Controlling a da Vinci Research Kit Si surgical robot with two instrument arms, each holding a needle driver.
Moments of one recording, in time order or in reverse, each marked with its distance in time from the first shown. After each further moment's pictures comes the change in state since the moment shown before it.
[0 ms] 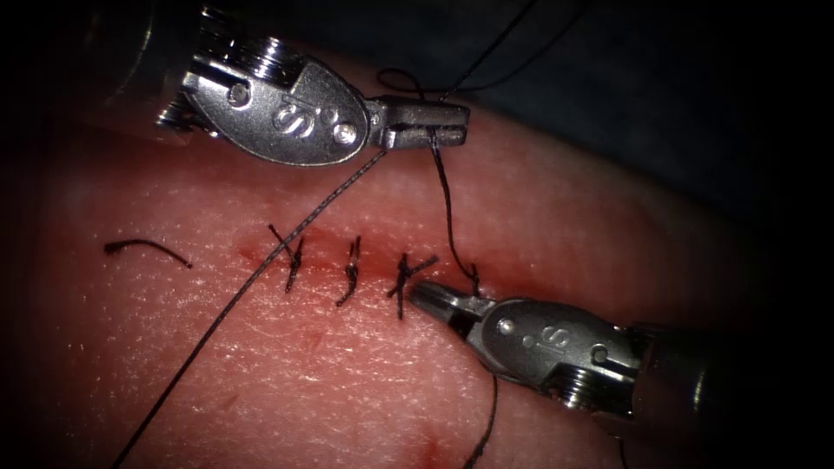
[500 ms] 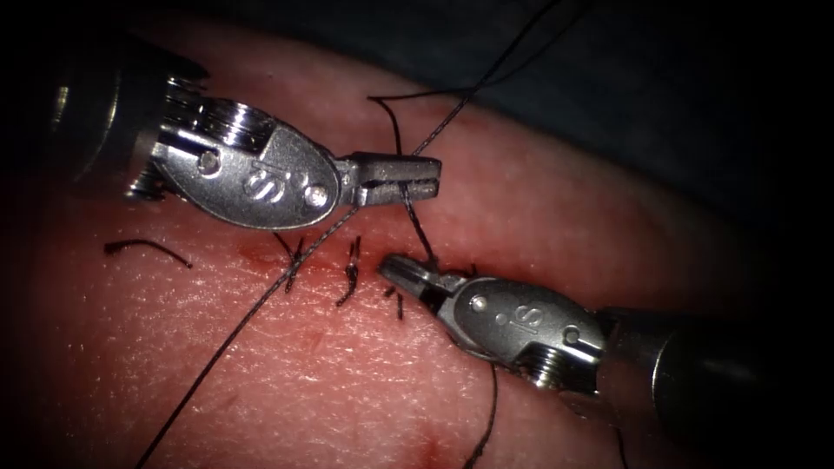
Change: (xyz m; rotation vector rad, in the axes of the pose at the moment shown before) right arm 0.000 0.002 0.002 -0.067 0.129 0.047; left arm -0.001 0.004 -0.001 0.045 -0.052 -0.051
